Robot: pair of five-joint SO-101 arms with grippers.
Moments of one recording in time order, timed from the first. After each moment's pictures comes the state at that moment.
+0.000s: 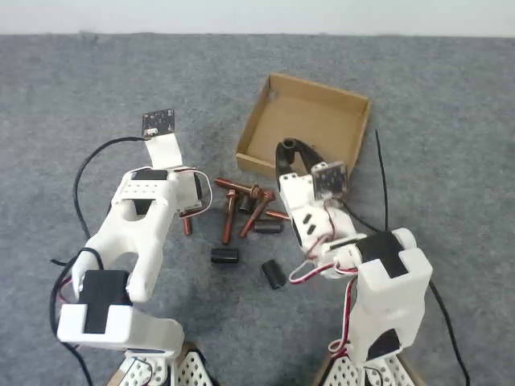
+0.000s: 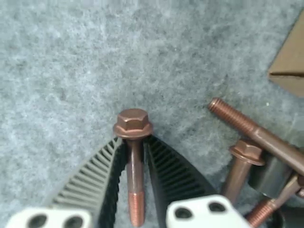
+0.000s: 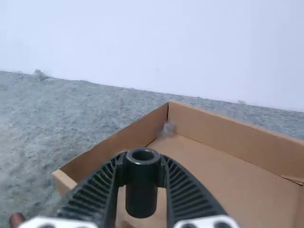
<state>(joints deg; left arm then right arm) -5.3 1.0 41.6 42.3 16.7 -22.6 20.5 64.3 -73.0 -1.5</state>
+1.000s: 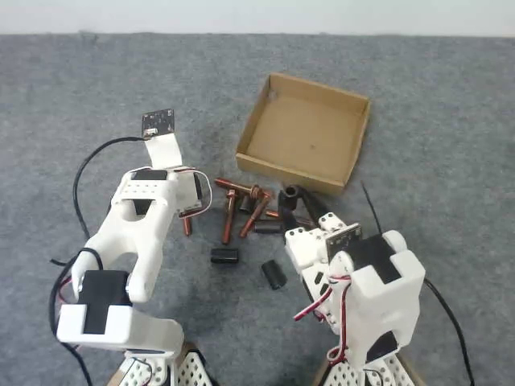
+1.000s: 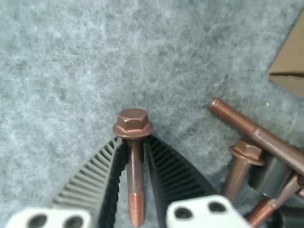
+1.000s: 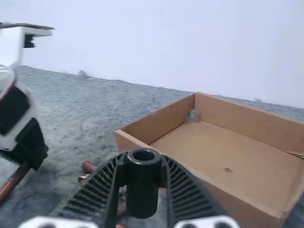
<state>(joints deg) -5.3 1.0 41.6 42.3 16.7 -28.7 20.3 91.0 -99.2 -1.5</state>
